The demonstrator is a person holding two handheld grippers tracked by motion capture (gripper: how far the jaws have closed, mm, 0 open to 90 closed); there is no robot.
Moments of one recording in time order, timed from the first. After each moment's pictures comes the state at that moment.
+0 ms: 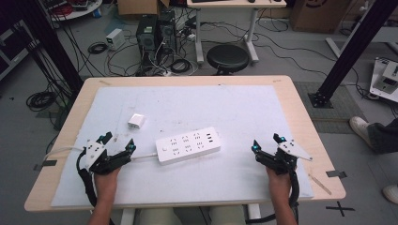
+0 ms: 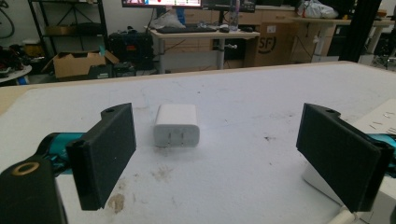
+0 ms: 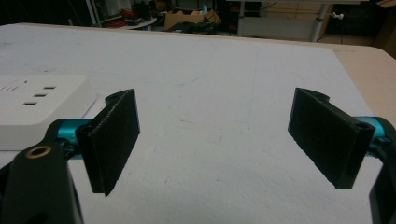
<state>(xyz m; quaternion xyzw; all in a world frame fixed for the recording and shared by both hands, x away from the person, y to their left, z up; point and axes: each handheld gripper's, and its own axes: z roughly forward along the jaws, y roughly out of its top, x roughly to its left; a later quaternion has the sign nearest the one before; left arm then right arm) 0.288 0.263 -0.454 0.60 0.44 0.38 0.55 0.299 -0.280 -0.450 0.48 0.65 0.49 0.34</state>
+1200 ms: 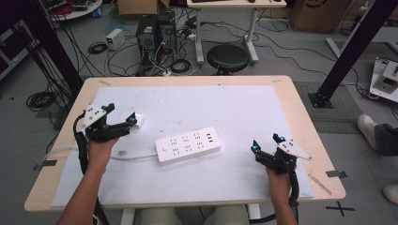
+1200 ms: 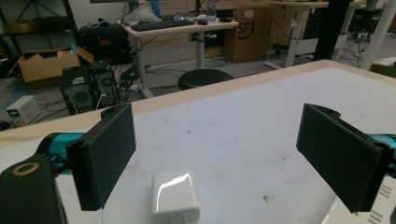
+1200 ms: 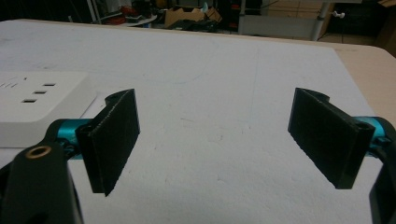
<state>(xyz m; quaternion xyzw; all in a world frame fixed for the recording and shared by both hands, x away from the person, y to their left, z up) 0.356 0.261 -0.359 0.66 0.40 0.34 0.54 0.299 -0.279 -0.450 0.48 0.65 0.48 0.34</state>
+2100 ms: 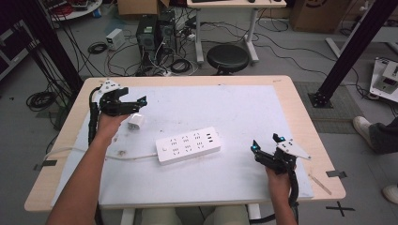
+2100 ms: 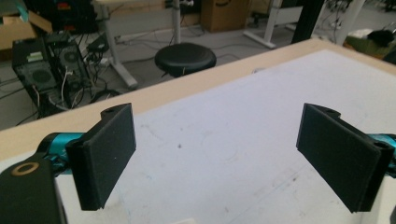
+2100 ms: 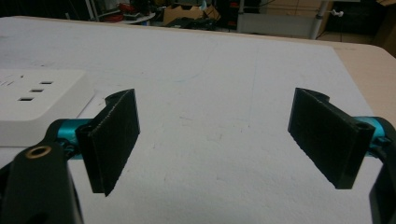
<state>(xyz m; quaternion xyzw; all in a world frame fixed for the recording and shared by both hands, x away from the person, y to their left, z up) 0.433 0.249 -0.359 0.71 0.42 0.27 0.50 0.300 -0.278 -0.450 0.48 0.65 0.48 0.34</state>
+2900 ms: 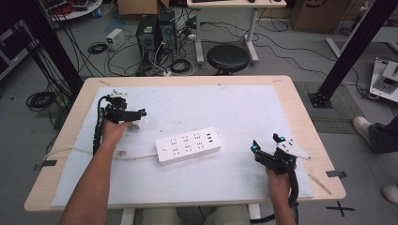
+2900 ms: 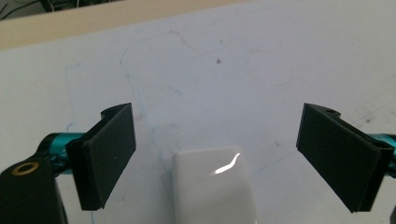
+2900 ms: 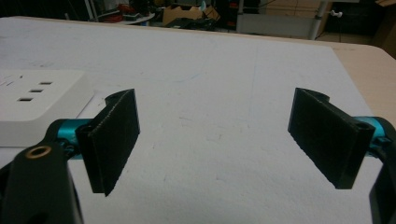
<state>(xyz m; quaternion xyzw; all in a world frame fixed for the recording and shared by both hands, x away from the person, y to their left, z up) 0.451 0.260 -0.418 0.73 0.52 0.22 0.38 0.300 -0.278 -0.450 0.48 0.65 0.48 0.34</state>
